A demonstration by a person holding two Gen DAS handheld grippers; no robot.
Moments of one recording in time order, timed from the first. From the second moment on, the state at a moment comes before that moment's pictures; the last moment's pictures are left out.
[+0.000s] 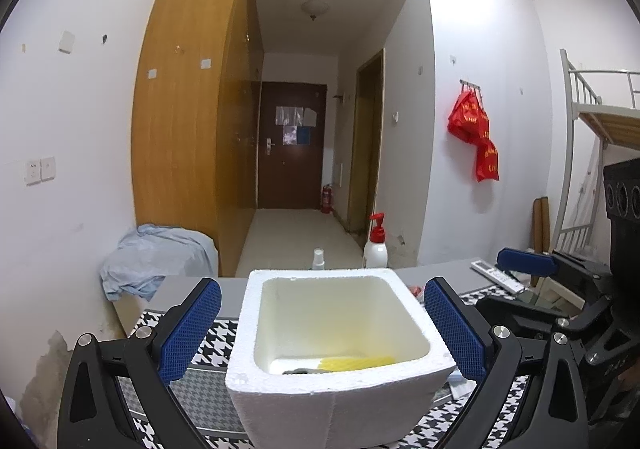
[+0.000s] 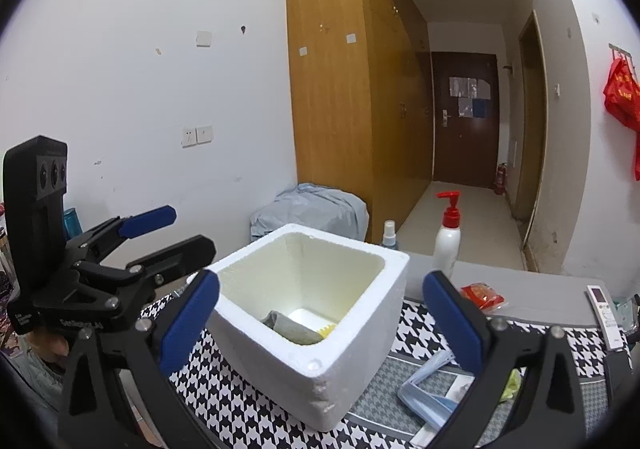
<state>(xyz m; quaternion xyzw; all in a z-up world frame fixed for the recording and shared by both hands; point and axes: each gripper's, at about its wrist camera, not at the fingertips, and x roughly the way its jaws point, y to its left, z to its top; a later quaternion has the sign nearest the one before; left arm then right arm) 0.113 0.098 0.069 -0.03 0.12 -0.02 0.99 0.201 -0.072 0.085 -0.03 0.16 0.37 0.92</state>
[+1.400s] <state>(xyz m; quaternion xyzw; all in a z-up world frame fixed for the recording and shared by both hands) 0.075 0.034 0.032 -0.01 0.09 -0.03 0.99 0.155 -0.145 0.050 0.00 0.14 0.29 0.95</state>
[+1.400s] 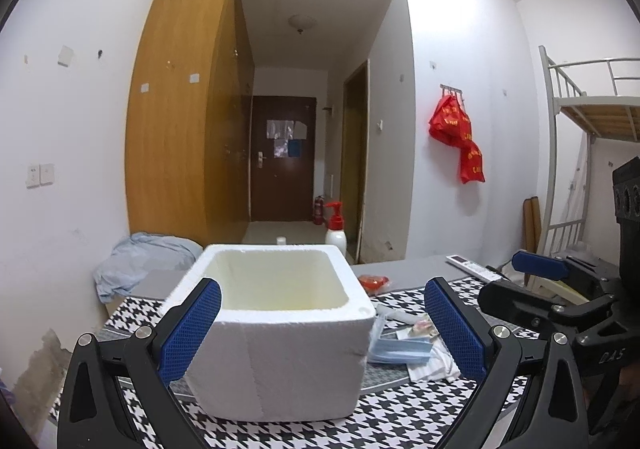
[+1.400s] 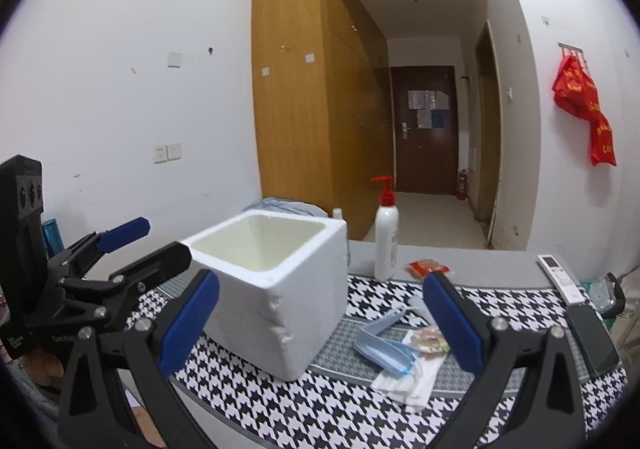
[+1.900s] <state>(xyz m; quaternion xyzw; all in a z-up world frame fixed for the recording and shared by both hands) 0.073 0.018 0.012 0.00 0.11 -0.04 0.99 0.152 -0.164 0.036 0.00 0.15 0.27 0.95</state>
